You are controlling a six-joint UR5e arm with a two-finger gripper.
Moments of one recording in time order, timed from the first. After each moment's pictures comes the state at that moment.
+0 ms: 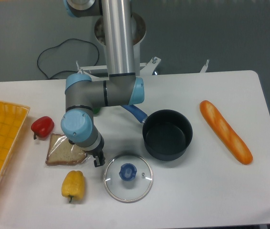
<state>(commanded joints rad) 2.14 -2.11 -1.66 -1.05 1.67 1.40</state>
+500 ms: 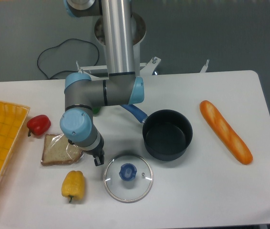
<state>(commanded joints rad) 2.14 -2.10 -1.64 -1.06 1.67 1.40</state>
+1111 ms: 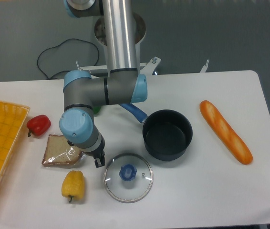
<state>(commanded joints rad) 2.17 -2.07 -1.52 -1.23 1.65 1.40</state>
